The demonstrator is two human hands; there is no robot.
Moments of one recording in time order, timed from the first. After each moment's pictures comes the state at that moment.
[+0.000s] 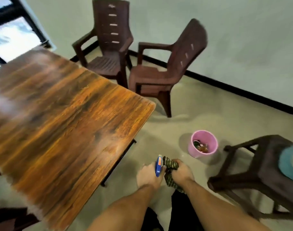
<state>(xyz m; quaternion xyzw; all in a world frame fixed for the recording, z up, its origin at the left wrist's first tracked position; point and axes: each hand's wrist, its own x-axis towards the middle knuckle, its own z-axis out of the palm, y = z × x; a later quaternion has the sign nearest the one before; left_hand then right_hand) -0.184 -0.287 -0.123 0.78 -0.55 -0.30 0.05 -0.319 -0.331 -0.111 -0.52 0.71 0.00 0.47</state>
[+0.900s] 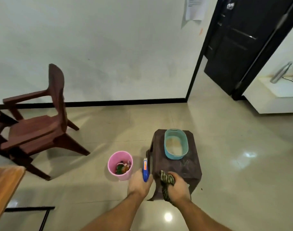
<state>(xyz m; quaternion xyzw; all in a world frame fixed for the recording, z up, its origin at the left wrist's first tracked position) -0.610 -0.352 -0.066 0.60 -0.68 -0.42 0.10 -0.747 -0.271 -0.066 -0.27 0.85 -0.25 0.38</state>
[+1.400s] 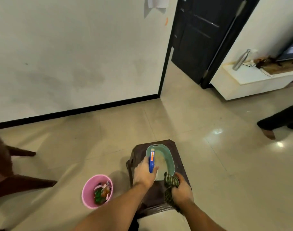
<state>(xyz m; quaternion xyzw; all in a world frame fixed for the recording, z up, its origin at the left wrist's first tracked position) -0.784 -0.527 -0.084 0.47 -0.76 -0.45 0.03 -0.868 -0.386 -0.079 -0.13 0.89 -0.27 0.35</state>
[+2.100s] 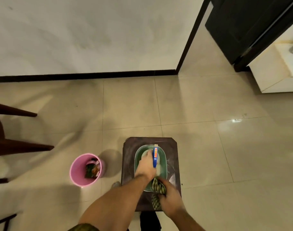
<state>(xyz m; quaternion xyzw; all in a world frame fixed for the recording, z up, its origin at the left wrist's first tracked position) -0.933 -0.572 -0.185 0.53 -0.69 -0.49 -0.08 -0.989 -0.433 -0.151 -0.27 0.81 -0.16 0.50</state>
